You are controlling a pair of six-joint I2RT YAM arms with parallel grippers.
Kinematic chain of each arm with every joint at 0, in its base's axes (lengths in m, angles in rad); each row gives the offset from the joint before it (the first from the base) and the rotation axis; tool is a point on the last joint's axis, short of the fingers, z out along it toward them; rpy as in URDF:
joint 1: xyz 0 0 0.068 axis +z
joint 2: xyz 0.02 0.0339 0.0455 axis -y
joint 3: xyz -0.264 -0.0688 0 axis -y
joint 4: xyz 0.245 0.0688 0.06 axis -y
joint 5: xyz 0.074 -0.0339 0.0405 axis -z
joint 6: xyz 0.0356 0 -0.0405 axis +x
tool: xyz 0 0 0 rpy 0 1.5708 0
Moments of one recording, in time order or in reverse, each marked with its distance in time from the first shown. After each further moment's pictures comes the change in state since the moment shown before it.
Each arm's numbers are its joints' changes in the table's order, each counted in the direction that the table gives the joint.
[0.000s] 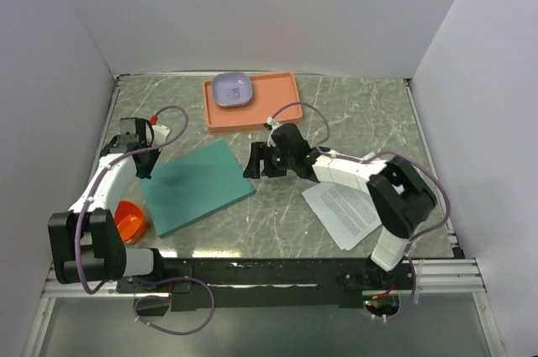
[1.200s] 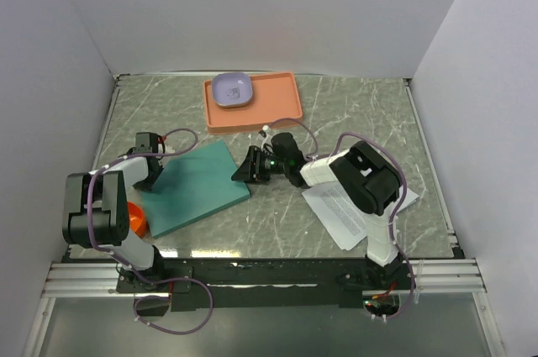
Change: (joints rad) left arm -0.012 -0.255 -0.162 0.295 -0.228 0.116; right arm -0.023 -0.314 -0.028 0.536 -0.308 0.311
